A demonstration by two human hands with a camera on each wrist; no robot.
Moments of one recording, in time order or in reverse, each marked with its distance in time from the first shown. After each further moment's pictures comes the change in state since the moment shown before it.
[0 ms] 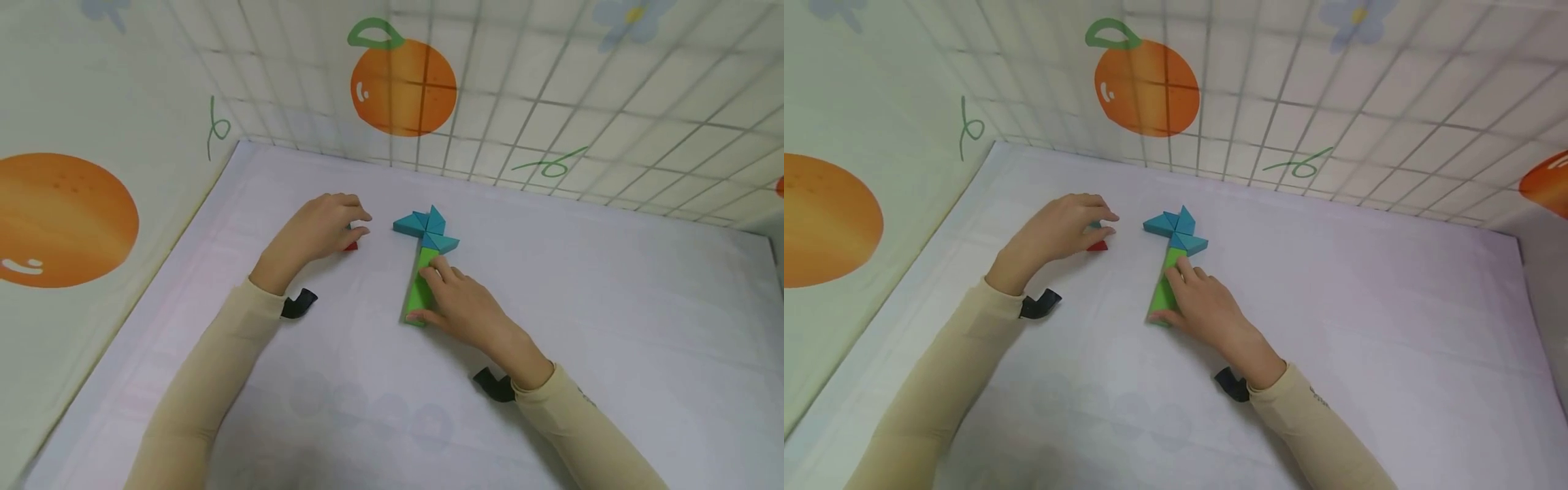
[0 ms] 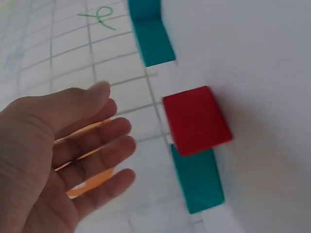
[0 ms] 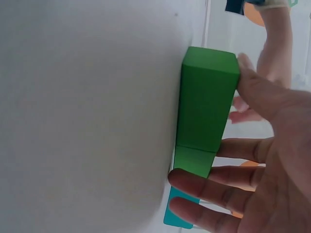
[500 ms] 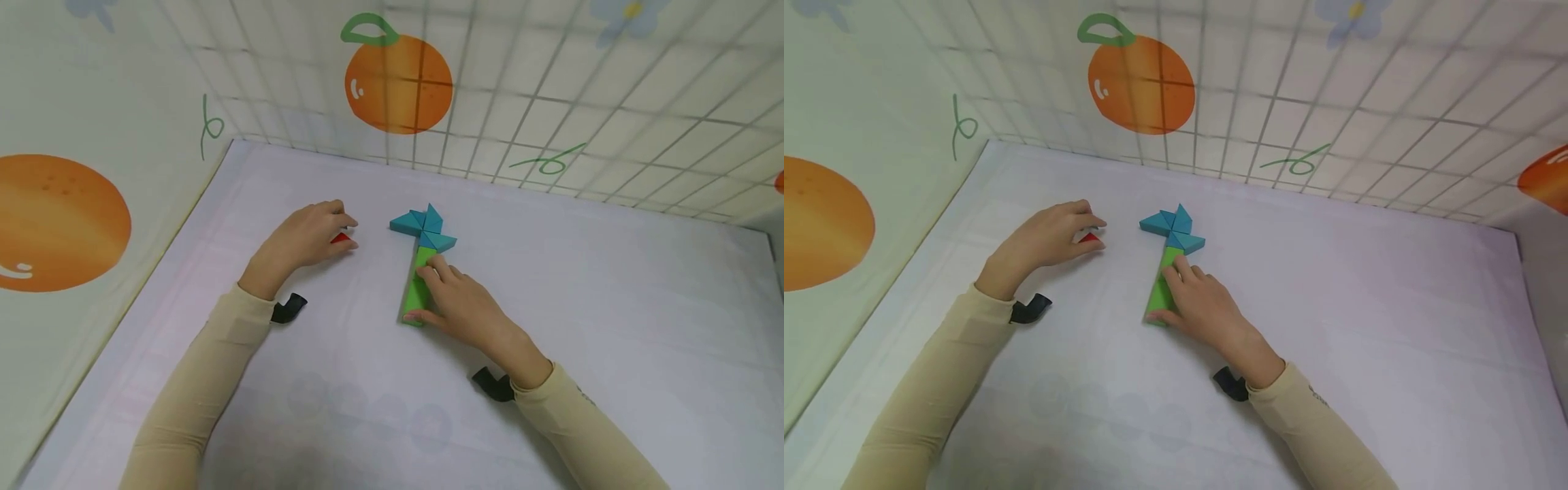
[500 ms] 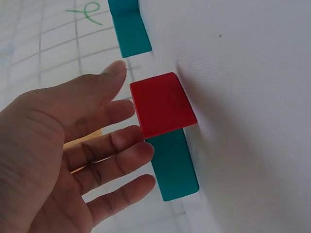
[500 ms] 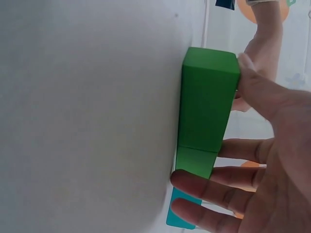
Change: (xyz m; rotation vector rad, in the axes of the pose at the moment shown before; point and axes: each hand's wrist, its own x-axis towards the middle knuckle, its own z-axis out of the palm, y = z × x) left_hand -0.011 -0.012 0.014 0.033 -0.071 -0.083; right_hand 0.000 0.005 0.004 0.013 0.014 -0.012
